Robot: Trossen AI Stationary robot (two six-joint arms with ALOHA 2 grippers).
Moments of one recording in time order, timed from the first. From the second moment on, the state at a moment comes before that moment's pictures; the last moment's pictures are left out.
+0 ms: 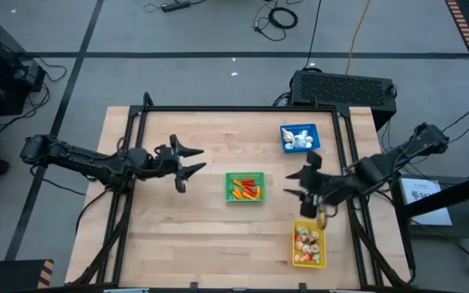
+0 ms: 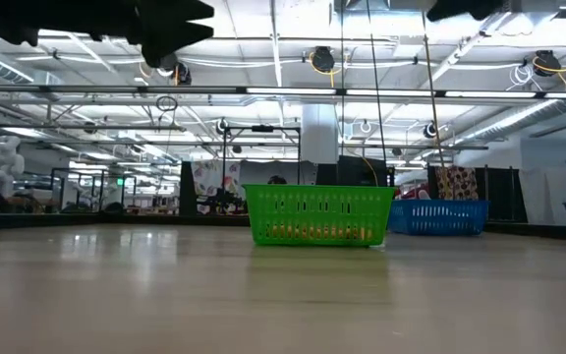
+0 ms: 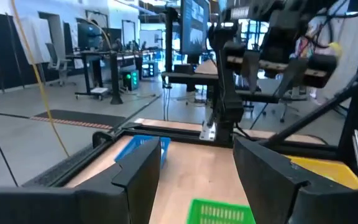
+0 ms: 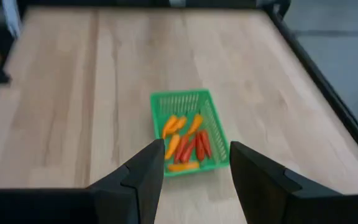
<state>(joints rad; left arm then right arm) -0.11 0.93 0.41 0.60 -0.29 0.01 0.49 1.11 1.05 -0.71 0.58 0.41</state>
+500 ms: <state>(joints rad) -0.06 0.64 0.41 0.34 -0.30 -0.01 0.27 0.54 0.51 -0.25 0.50 0.15</state>
